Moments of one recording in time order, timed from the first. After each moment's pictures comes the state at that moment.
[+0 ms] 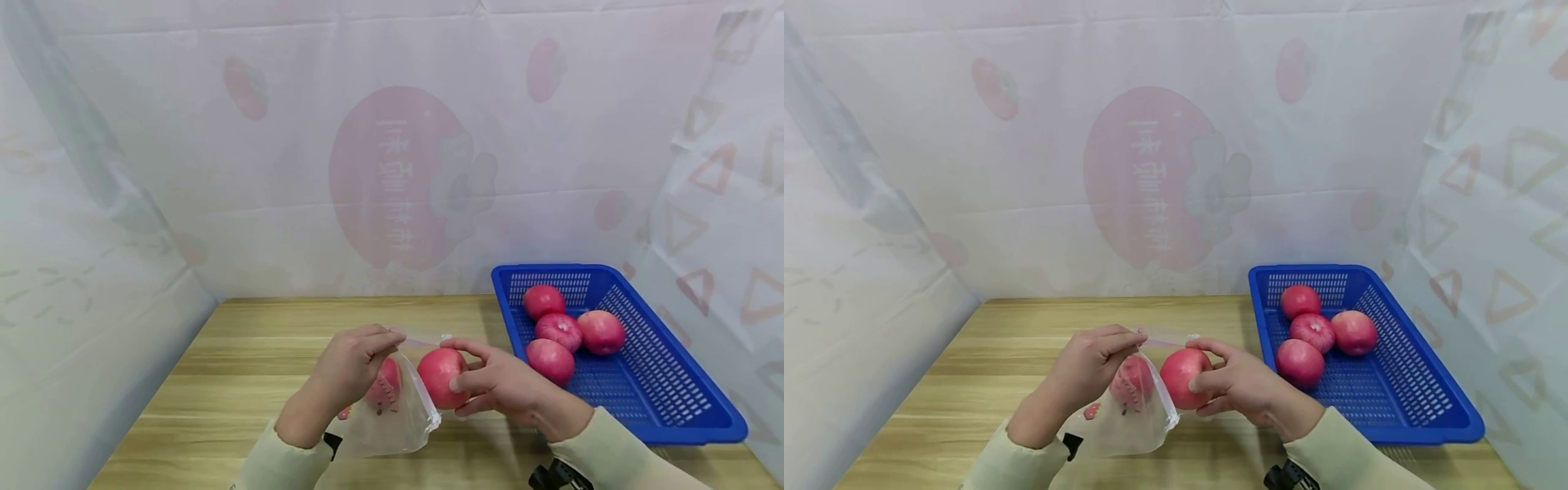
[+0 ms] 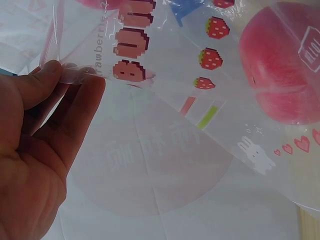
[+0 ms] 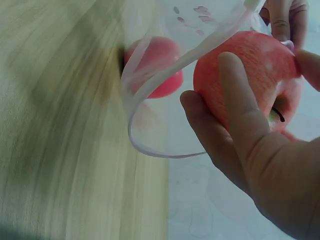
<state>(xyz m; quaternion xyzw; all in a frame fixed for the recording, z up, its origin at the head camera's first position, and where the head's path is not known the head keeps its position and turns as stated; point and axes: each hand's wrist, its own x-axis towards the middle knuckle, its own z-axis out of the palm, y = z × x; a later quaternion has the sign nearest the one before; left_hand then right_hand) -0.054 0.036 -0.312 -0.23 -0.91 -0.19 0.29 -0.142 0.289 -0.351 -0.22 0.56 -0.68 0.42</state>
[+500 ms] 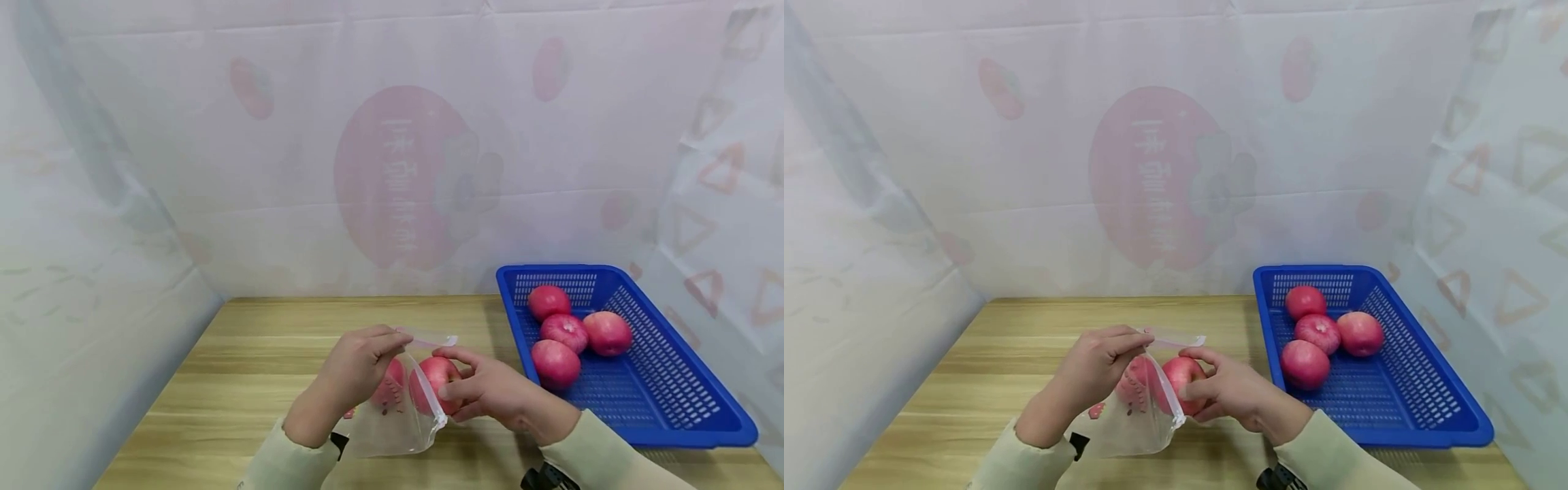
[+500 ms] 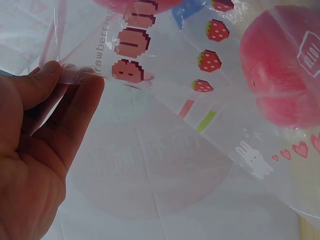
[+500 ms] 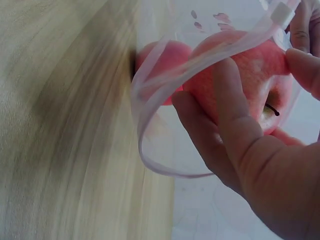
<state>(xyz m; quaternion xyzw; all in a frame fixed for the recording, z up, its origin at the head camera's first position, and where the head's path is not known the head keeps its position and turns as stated) -0.056 0.037 -0.315 -0.24 -0.90 -0.19 0.30 -0.137 0.269 -0.362 -0.22 0.59 -0.65 0.43</state>
